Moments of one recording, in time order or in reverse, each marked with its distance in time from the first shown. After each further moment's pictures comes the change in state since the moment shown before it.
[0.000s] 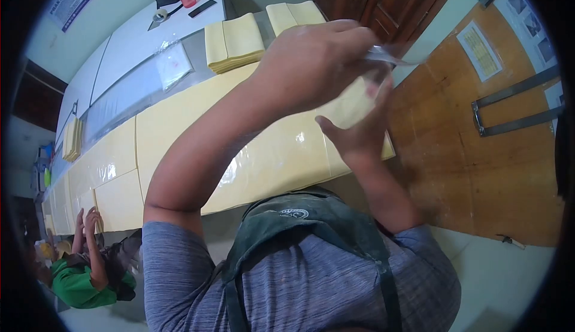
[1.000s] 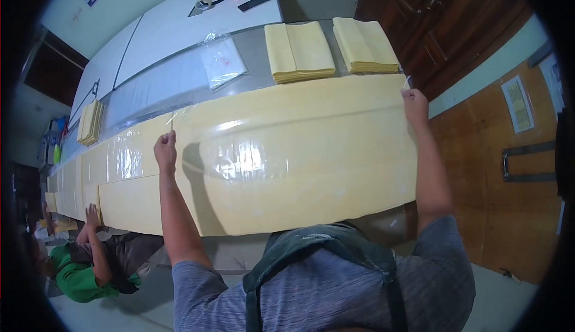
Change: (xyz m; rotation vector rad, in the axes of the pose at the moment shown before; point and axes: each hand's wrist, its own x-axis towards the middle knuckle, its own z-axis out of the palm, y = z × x) left_hand -0.490 -0.307 -0.174 0.099 0.512 -1.485; right_hand 0.114 0.169 0.191 0.016 -0.234 0.208
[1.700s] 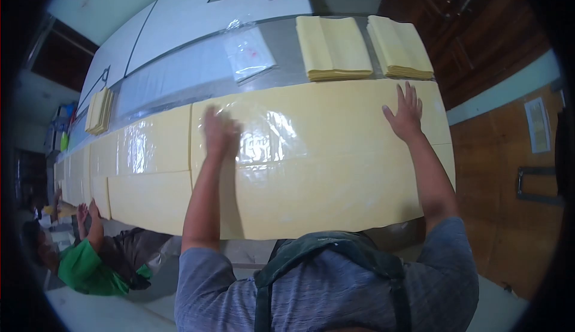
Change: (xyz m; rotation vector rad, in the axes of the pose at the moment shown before) left_hand -0.011 0.004 0.092 0.498 -0.165 0.523; right_hand -0.041 -0.078 0.099 -0.586 -0.280 -0.300
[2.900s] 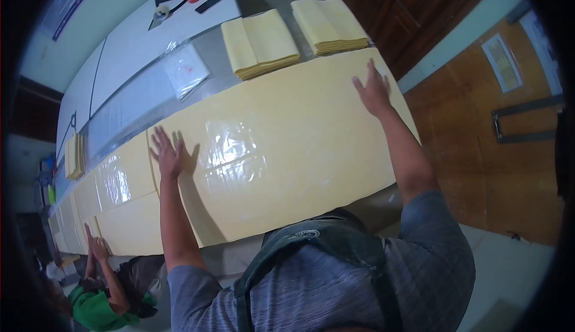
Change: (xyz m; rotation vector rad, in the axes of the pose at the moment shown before) left_hand -0.012 0.010 -0.020 0.325 -0.146 -0.011; right_hand -0.027 0.085 -0.009 0.293 0.121 0.195
